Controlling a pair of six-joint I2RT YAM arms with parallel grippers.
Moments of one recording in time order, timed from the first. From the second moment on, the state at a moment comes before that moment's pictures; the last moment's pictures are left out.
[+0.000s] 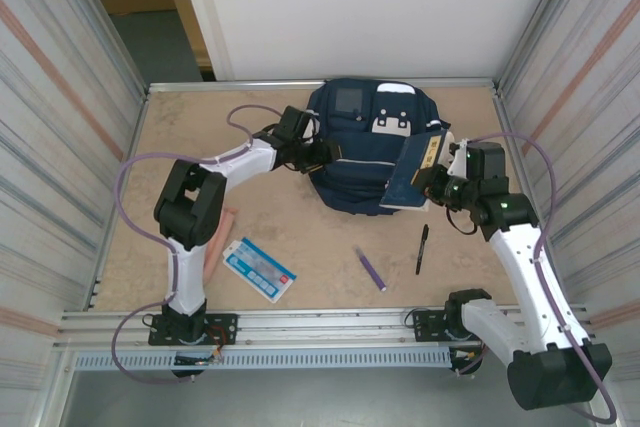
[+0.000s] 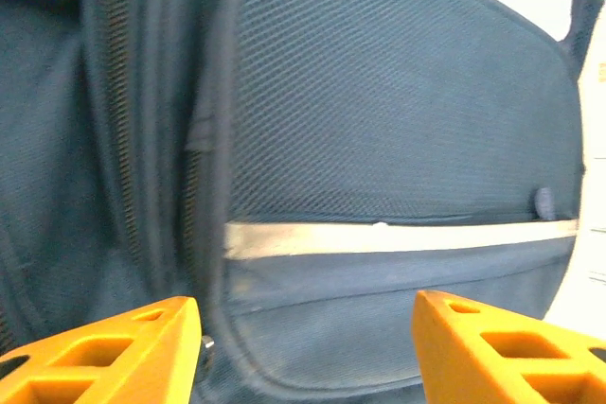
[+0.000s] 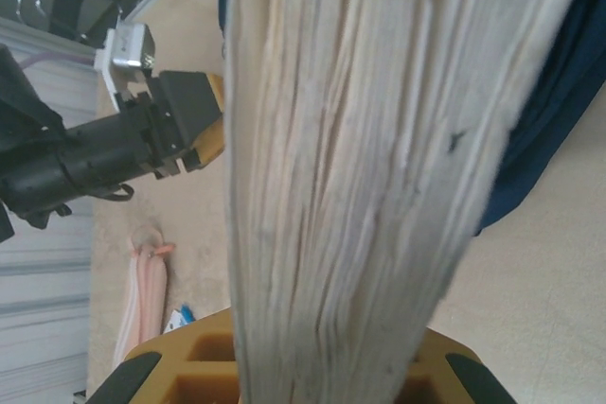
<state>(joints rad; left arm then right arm) -0.54 2.03 1.47 -0.28 0.37 -0.72 0.13 0.92 0.90 -0.71 -0.41 0.65</state>
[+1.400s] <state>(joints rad) -0.54 2.17 1.43 0.05 0.49 -0.91 0.13 0.94 0.80 -0.60 -0.48 0.76</state>
